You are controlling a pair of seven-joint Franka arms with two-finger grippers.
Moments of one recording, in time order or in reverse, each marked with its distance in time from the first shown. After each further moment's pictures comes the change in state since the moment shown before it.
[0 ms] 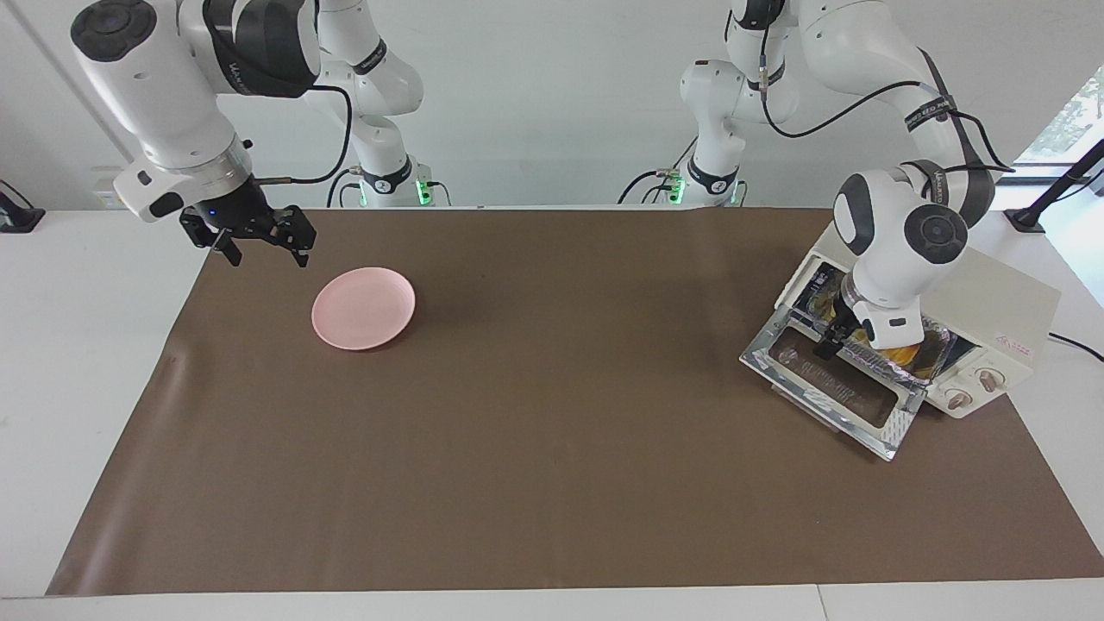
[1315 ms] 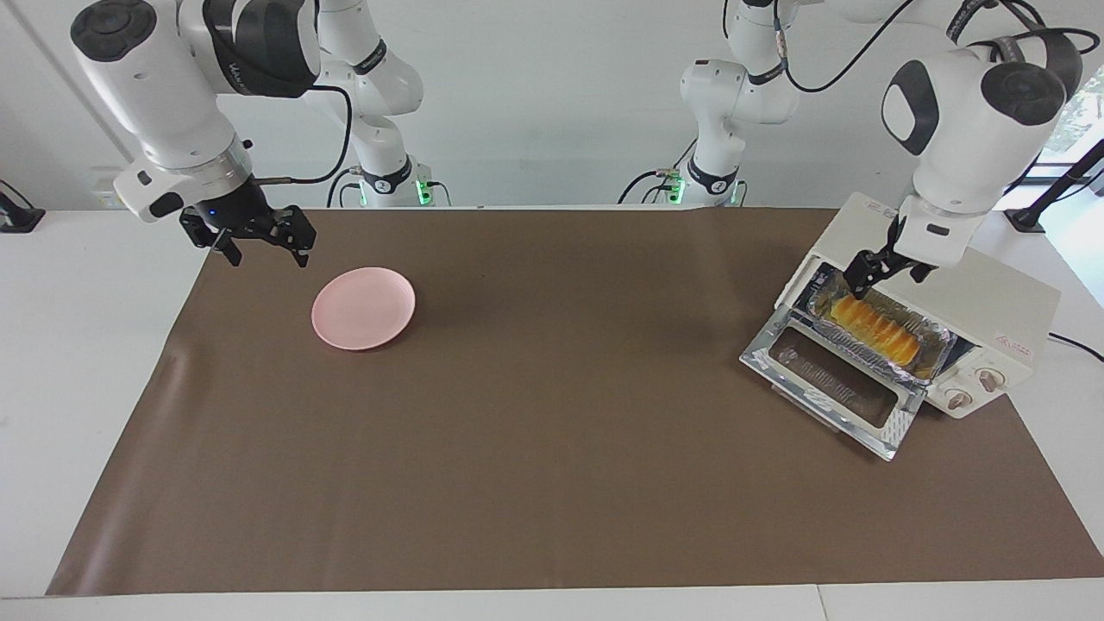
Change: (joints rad) left arm -0.020 -0.166 0.011 0.209 0.062 -0.243 0.710; right arm 0.000 0.000 0.000 0.000 0.000 0.000 0.000
